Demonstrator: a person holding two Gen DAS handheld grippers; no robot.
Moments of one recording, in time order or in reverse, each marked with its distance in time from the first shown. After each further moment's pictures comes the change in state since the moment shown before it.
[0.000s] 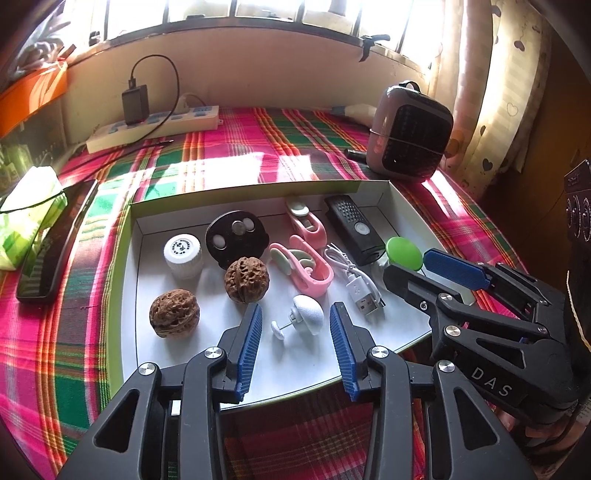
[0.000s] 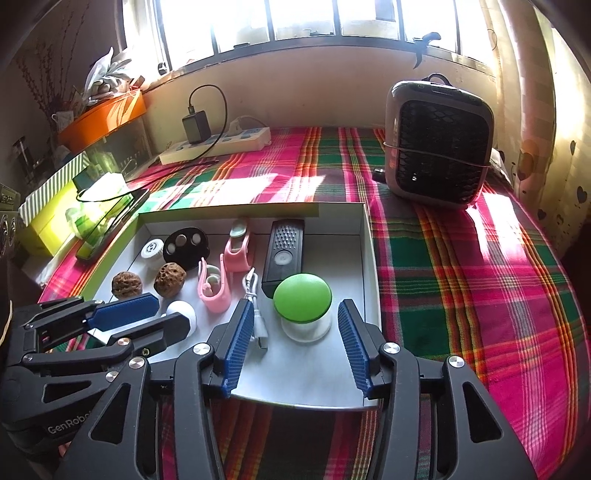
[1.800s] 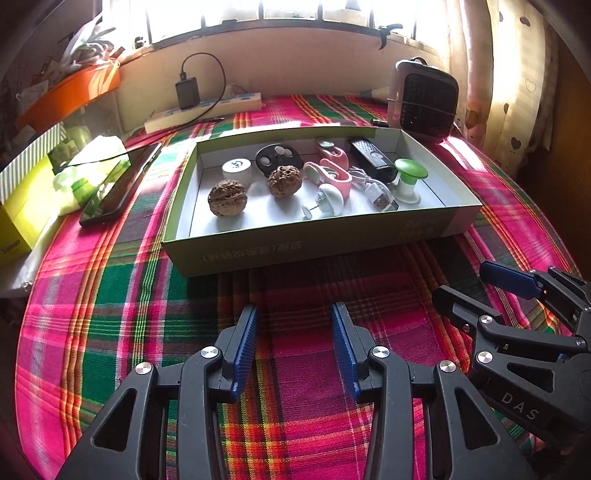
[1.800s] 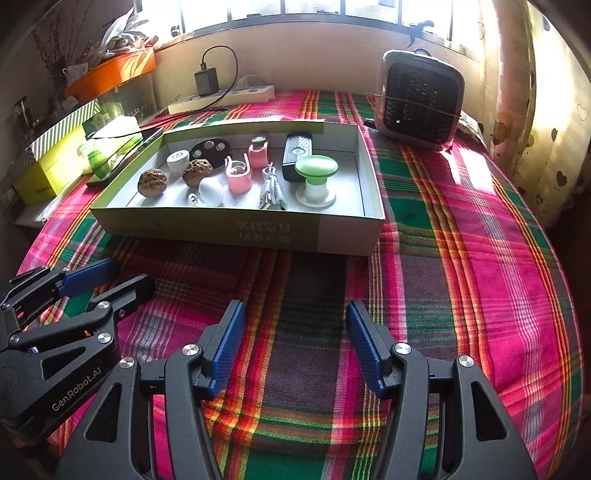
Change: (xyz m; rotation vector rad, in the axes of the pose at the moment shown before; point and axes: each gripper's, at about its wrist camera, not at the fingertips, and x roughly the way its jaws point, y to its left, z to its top) left arm -0.039 -0.015 -0.078 -0.002 0.001 0.203; right arm -0.039 0.022 -0.070 -0.050 0.108 -0.085
